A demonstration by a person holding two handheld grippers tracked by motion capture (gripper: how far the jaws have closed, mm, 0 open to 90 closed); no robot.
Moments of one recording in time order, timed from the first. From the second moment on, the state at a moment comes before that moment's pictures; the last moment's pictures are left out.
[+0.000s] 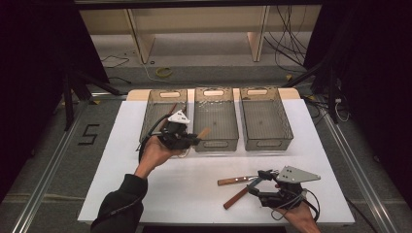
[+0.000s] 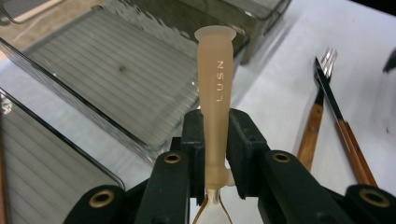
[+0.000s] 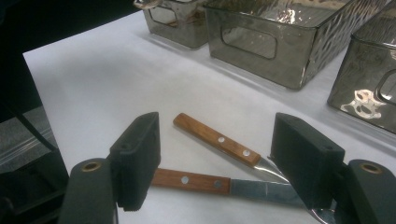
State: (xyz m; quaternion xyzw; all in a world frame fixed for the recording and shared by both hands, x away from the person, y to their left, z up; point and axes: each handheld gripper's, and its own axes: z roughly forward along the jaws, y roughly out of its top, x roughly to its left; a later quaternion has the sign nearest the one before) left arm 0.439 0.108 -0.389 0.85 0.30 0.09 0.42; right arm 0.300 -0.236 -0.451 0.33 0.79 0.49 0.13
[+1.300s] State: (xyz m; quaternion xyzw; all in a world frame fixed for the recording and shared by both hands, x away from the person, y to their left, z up) left arm 0.502 0.075 -0.368 0.82 0.33 0.11 0.45; right arm 0.301 -0.238 -0.452 0.33 0.79 0.50 0.13
